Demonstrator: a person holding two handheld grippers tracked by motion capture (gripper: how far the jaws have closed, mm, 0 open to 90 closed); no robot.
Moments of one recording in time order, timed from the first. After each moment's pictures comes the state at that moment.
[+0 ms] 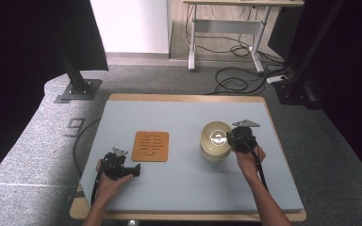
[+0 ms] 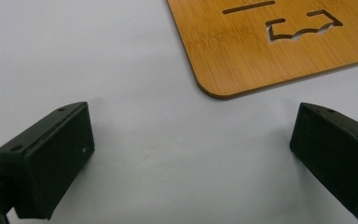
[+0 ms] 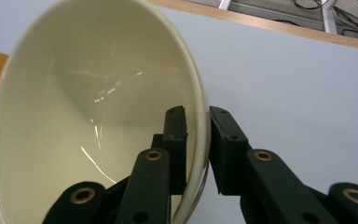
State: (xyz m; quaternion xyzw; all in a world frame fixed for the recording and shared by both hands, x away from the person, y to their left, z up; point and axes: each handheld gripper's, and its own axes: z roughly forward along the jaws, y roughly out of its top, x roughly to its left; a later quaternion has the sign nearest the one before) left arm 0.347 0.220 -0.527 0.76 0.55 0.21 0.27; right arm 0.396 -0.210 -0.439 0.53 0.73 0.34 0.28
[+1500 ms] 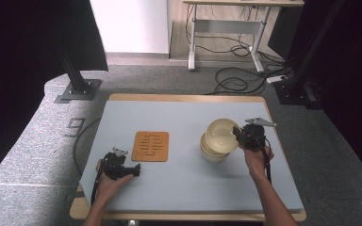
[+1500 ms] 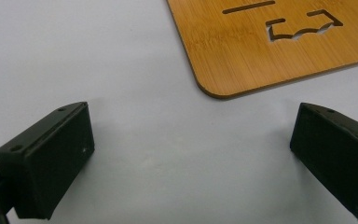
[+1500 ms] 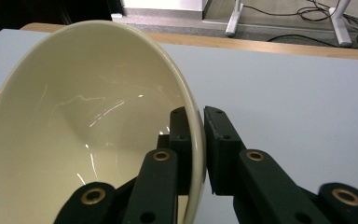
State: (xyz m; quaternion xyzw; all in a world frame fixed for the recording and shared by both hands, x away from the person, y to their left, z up) left arm 0.347 0.220 -0.527 0.76 0.55 0.21 0.27; right arm 0.389 -0.236 -0.422 0.55 0.68 0.41 0.26
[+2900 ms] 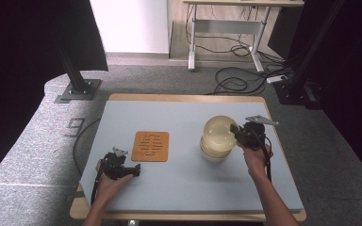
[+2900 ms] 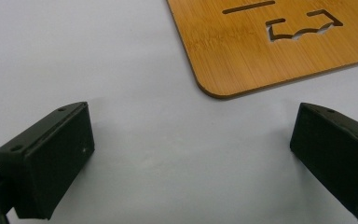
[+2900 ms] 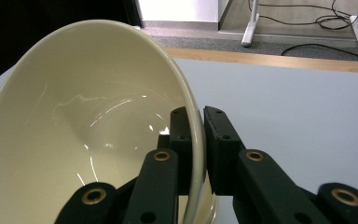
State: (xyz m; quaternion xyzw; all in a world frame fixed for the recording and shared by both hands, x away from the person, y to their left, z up) left arm 0.347 0.220 -0.527 0.76 0.55 0.21 0.27; right arm 0.383 -0.230 -0.406 0.53 0.68 0.44 0.24
